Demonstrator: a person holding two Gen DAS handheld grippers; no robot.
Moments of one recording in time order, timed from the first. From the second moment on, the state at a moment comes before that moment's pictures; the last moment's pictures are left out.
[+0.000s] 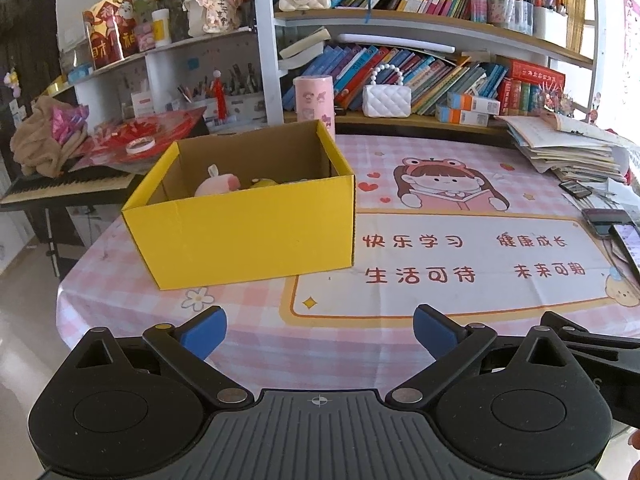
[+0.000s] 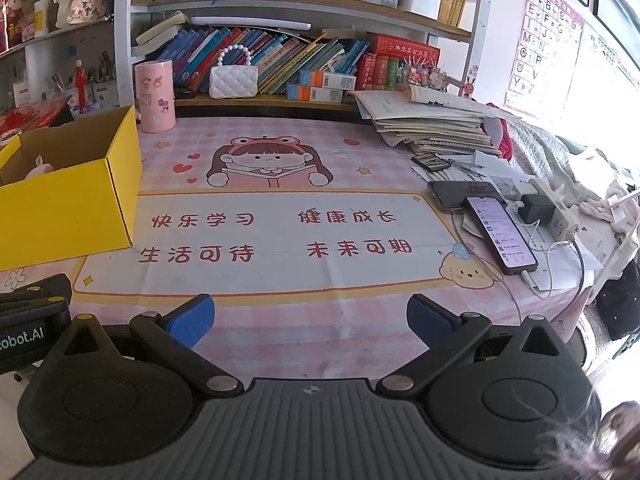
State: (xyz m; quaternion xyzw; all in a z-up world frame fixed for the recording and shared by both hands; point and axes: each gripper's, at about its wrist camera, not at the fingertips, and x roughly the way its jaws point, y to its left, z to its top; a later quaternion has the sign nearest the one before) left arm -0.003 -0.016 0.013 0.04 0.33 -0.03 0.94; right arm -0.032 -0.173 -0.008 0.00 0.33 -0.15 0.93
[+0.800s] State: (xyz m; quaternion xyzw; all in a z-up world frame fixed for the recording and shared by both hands) left arm 0.002 -0.014 0.019 0.05 0.33 0.00 0.94; right arm -0.031 -0.165 -0.004 0.00 0.33 -0.15 0.93
